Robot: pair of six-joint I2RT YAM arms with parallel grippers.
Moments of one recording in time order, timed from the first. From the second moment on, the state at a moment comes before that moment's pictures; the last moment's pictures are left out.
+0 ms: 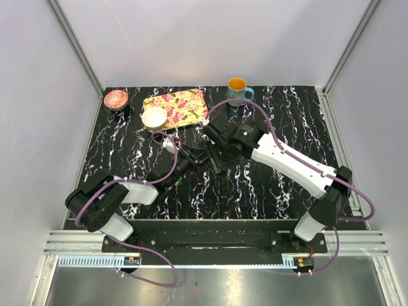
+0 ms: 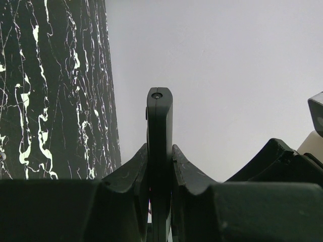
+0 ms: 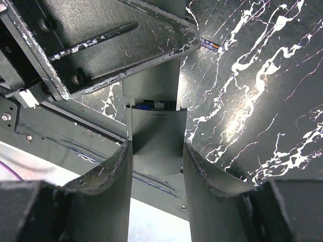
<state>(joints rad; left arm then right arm) -0.71 1.51 0.40 1.16 0.06 -1.49 0.93 1.64 1.67 -1.16 0.09 0.46</state>
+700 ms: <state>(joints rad) -0.72 1.49 0.40 1.15 0.06 -1.49 0.93 1.64 1.67 -1.14 0.09 0.46</state>
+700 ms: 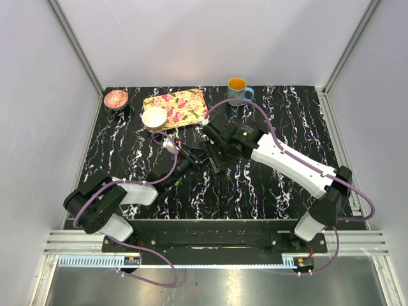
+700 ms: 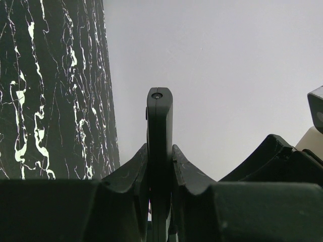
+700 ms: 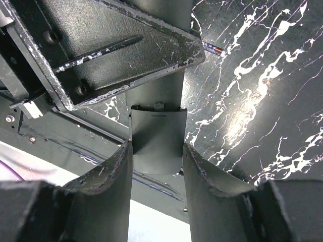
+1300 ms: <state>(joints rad) -0.72 1.49 0.40 1.13 0.06 -1.47 0.94 1.64 1.65 -1.14 0.09 0.47</state>
